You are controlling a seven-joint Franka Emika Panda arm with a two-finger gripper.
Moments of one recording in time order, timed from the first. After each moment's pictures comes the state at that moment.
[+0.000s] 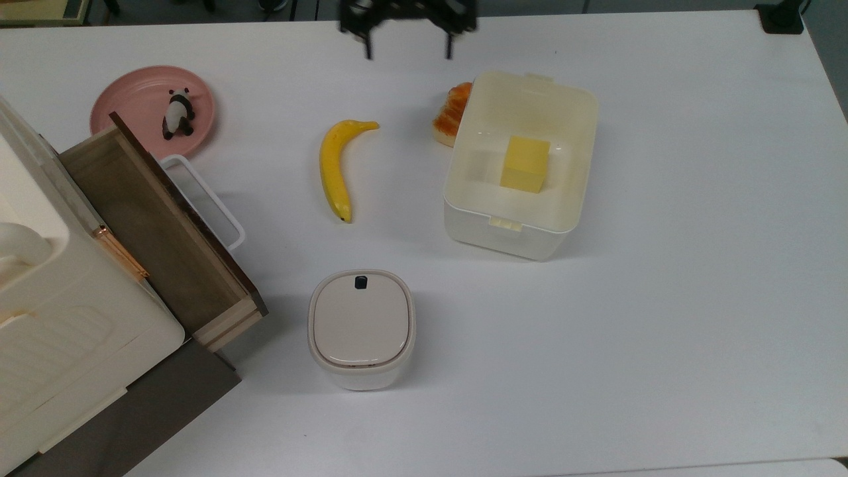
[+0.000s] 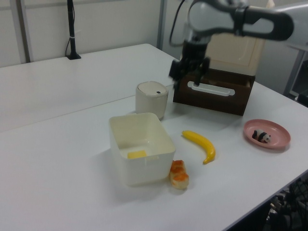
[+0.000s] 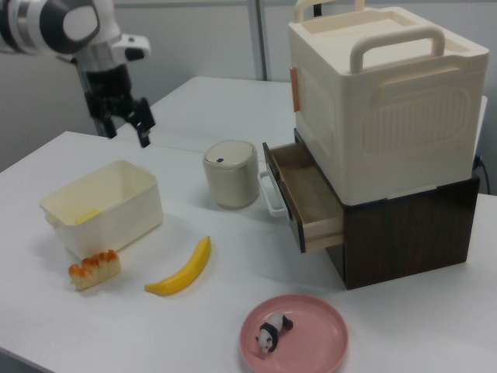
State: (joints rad) arm 0.07 0.01 0.04 -1.64 0.01 1.70 0.13
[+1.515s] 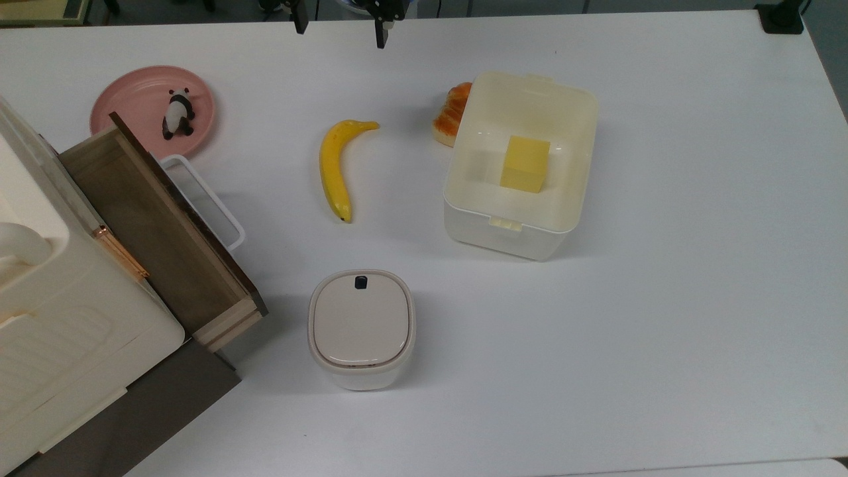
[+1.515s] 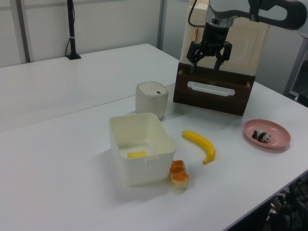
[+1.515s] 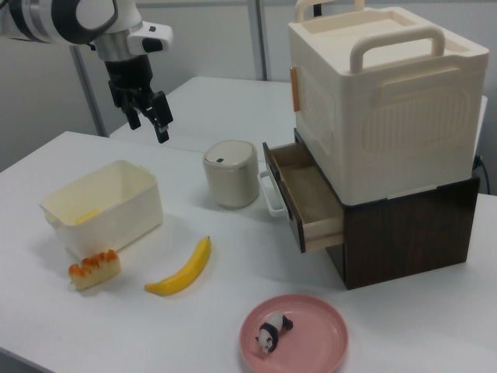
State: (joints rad) arm 0.01 0.00 -0.01 -1.60 0.01 1.68 0.24
